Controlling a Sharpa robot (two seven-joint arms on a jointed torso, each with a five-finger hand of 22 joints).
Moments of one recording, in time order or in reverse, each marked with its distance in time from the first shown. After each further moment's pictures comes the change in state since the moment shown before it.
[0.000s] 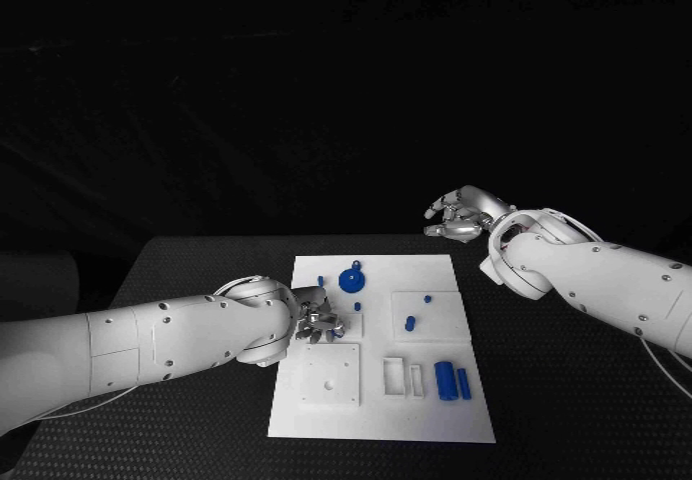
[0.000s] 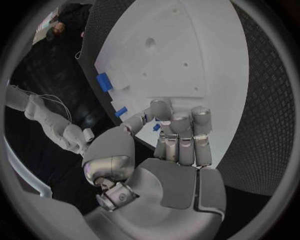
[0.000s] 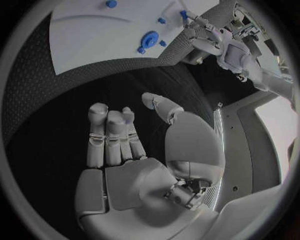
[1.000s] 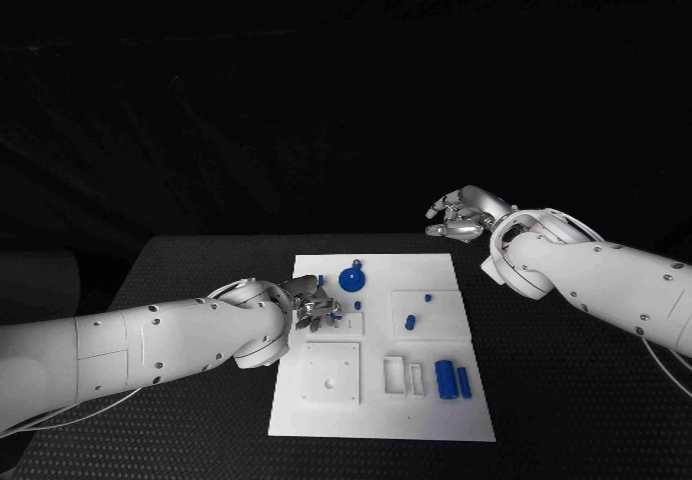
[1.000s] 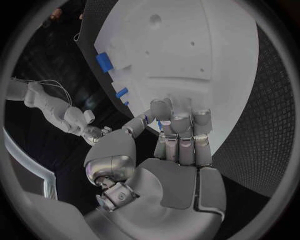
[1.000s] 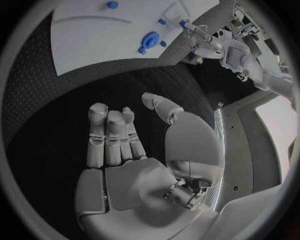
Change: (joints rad) left arm -0.005 -0.033 -0.005 0.034 0.056 -0.210 0.030; left_hand -0.070 0.070 -0.008 0.003 -0.031 0.002 -0.002 -0.008 0.000 -0.004 0.004 0.004 -0.006 -0.003 -0.007 0.008 -0.013 0.000 0.000 0.000 0.000 0.000; right arm -0.003 -0.005 0.000 -0.001 0.003 0.001 0.000; right_hand -0.004 0.004 0.000 0.000 0.004 -0.001 0.001 0.000 -0.001 0.000 0.000 0.000 -0.002 0.000 0.000 0.000 -0.001 0.000 0.000 0.000 0.000 0.000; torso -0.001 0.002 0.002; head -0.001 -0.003
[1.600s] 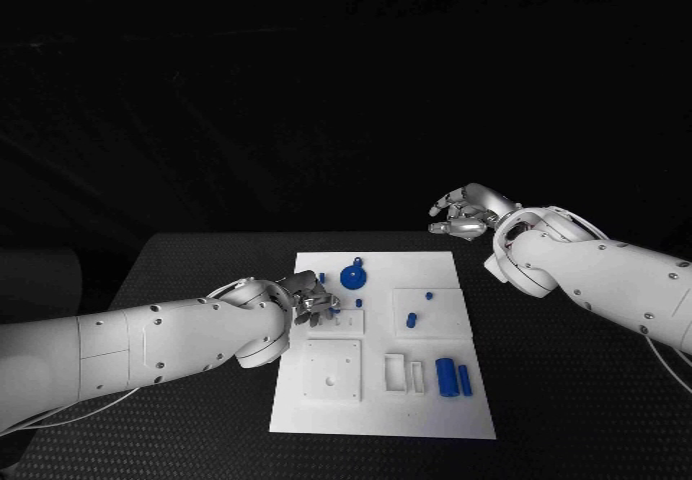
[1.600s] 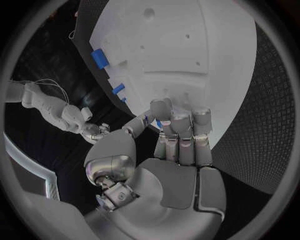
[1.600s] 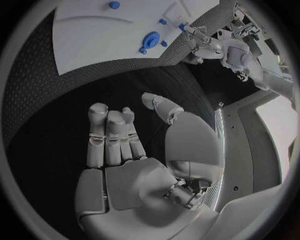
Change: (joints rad) left arm -0.009 -0.003 0.000 0.002 -0.019 -0.058 -0.016; left_hand -0.002 0.002 0.002 0.004 -0.008 0.001 -0.001 0.002 0.000 0.000 0.000 0.000 -0.001 0.000 0.000 0.000 -0.002 0.000 0.000 0.000 0.000 0.000; right arm 0.000 -0.004 0.000 0.000 0.001 0.000 0.000; right_hand 0.000 0.000 0.000 0.000 0.004 -0.001 0.001 0.000 0.000 0.000 0.000 0.000 0.000 0.000 0.000 0.000 0.000 0.000 0.000 -0.004 0.000 0.000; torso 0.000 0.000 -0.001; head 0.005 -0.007
